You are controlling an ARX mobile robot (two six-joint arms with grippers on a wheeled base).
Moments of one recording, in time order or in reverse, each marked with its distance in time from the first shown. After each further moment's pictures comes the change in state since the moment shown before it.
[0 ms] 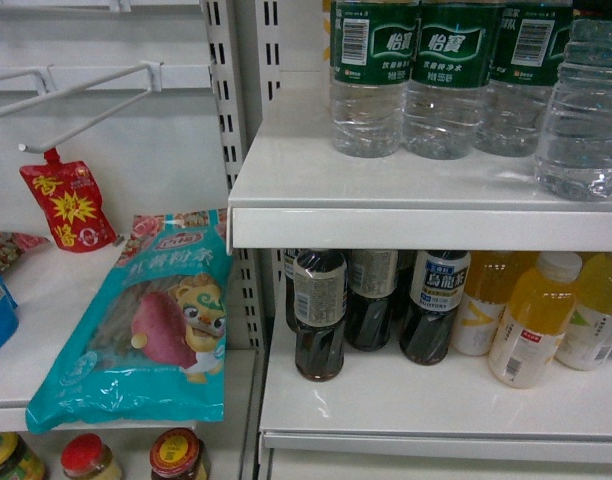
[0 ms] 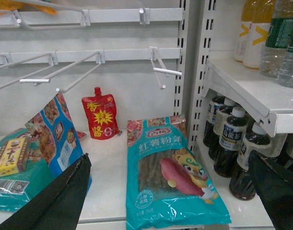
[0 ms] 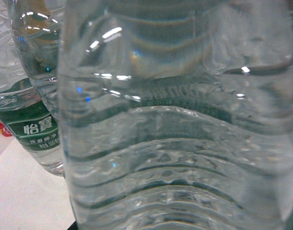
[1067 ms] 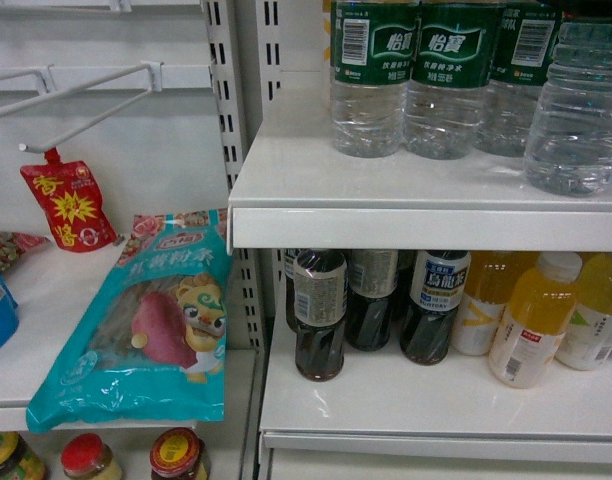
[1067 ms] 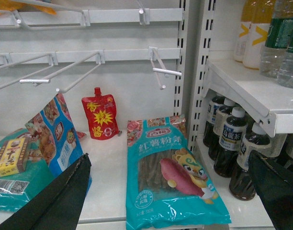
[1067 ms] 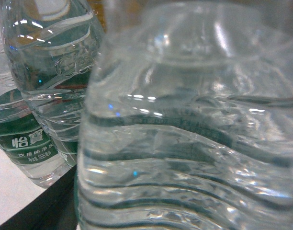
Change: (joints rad) left arm 0.000 0.000 0.000 0.000 0.000 0.000; right arm 0.011 0.047 0.036 0.029 0.038 -0.038
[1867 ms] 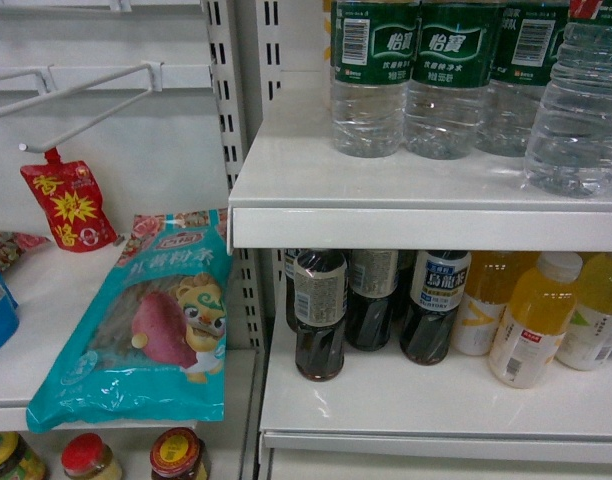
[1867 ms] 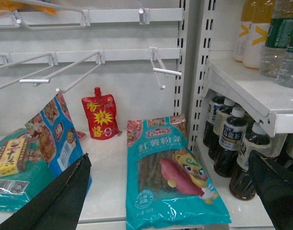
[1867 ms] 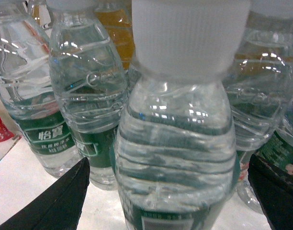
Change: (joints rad) left arm 0.000 0.000 0.000 0.000 0.000 0.000; right arm 0.003 -0.158 -0.068 -0.053 0.016 -0.027
